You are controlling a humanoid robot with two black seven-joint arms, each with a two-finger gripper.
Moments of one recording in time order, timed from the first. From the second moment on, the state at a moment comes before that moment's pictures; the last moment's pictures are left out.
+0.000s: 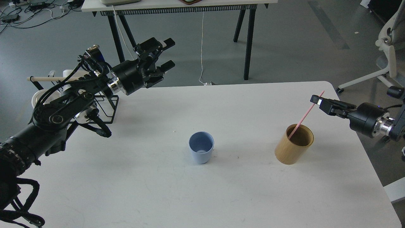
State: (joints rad) left arm -0.86 0.32 -0.58 -0.75 0.80 -0.49 -0.49; right arm 0.62 -0.92 0.47 1.17 -1.40 0.03 0.49
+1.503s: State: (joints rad) left arm -0.78 0.42 -0.58 -0.67 0.65 -0.49 -0.49; right arm 1.15 -0.38 0.25 1.11 -1.61 0.19 0.49
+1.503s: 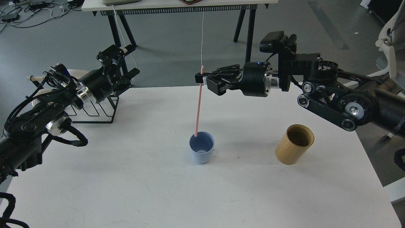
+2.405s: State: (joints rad) left arm -0.78 0.42 -0.58 -0.67 0.65 -0.49 -0.49; right arm 1.15 -0.40 0.19 1.14 -1.59 0.19 0.49
